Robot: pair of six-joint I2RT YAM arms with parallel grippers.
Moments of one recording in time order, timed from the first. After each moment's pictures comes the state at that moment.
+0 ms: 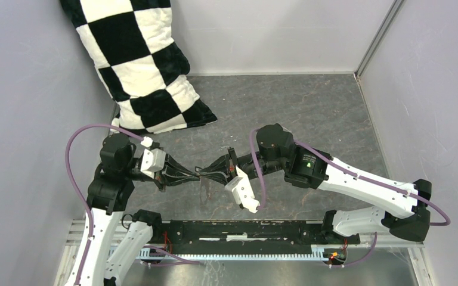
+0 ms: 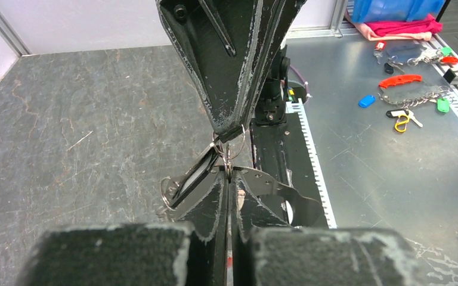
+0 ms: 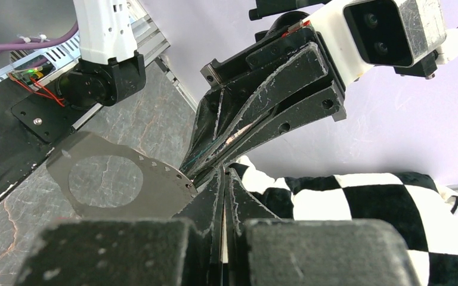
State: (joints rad) left arm -0.21 0.61 0.91 -0.58 1.39 0.35; right arm 1.18 1.24 1.27 -0.22 -0.64 -1.07
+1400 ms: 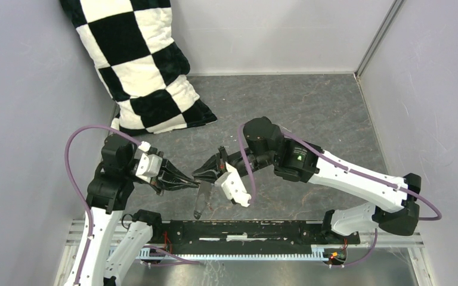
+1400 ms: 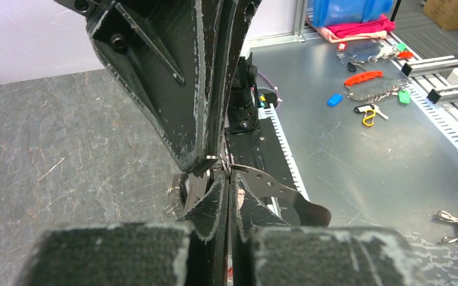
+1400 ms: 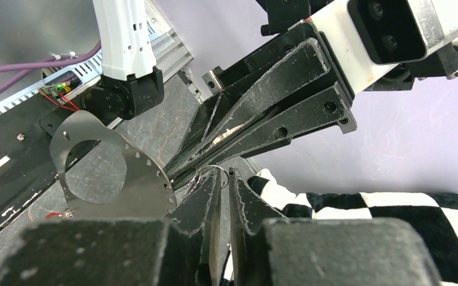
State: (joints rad) left arm -0.21 0.62 0.93 -0.66 1.52 0.44; right arm 1.18 1.33 1.40 -0.33 -0.70 -1.05
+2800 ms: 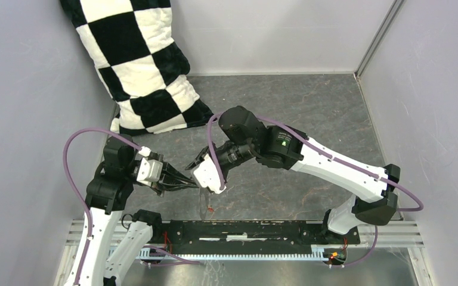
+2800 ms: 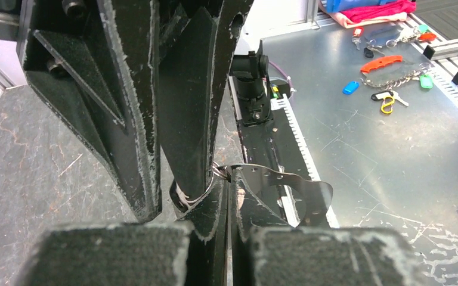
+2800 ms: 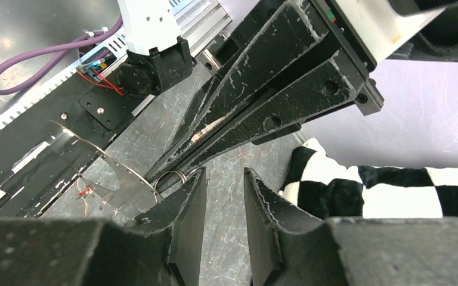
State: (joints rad) left arm -0.21 0.62 0.93 -0.77 1.50 0.61; right arm 1.18 1.55 1.76 -0.71 -0.63 -1.04
